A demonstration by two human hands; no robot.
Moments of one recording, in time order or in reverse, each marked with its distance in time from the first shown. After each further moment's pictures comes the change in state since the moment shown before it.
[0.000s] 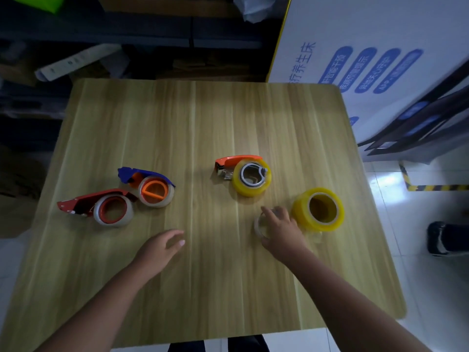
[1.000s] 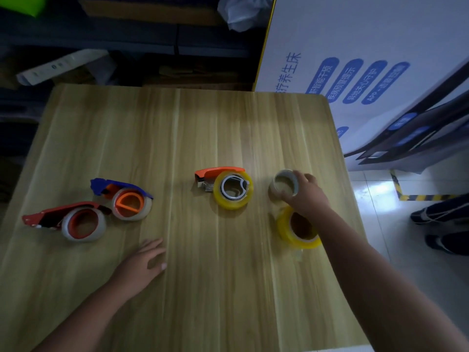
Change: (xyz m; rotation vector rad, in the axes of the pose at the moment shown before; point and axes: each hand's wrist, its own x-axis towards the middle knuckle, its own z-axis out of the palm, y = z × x) left_hand 0.015 -0.006 0.019 0.108 -0.038 0.038; right_hand 0.106 0.094 -0.094 0.139 0.133 0.175
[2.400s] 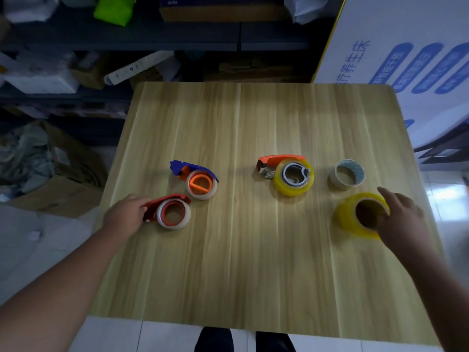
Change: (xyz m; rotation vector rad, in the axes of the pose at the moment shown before) left_hand -0.022 -0.119 -0.146 0.351 0.389 -0.181; right_hand -0.109 0.017 -0.001 -0.049 0.269 -0.022
